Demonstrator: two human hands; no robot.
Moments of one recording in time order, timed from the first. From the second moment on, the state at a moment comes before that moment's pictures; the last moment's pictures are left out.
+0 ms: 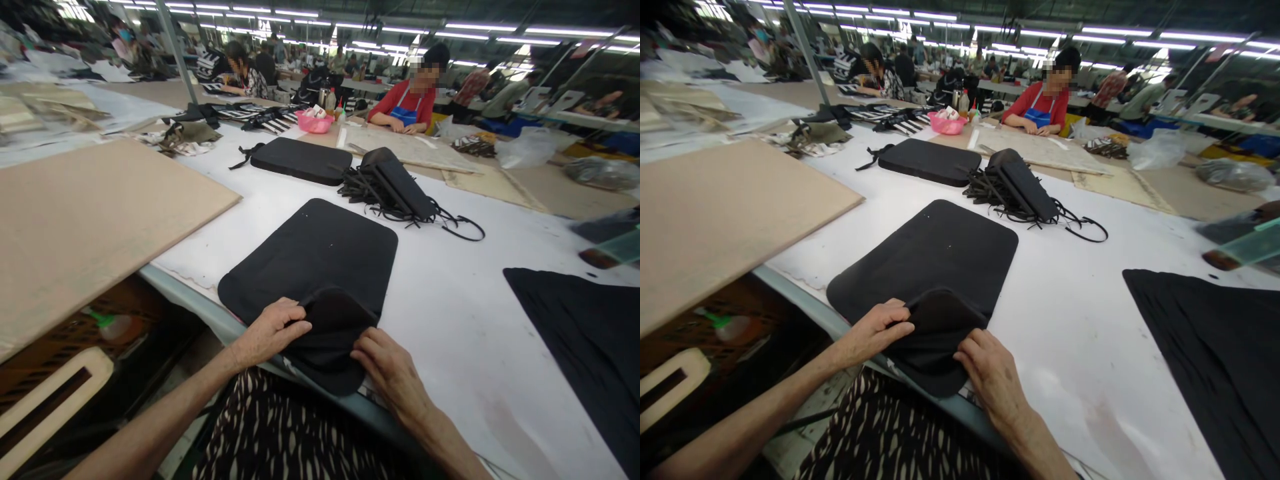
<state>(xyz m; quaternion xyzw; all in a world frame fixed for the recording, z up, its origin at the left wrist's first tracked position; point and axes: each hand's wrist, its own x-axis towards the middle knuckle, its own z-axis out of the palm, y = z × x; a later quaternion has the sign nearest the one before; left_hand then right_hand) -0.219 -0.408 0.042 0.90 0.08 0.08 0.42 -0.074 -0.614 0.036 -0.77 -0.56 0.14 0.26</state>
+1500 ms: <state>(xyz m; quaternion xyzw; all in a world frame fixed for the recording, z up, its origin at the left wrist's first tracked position) -0.221 -0.408 0.040 0.91 0.07 0.09 0.40 -0.079 -0.615 0.035 -0.80 -0.56 0.13 0.20</state>
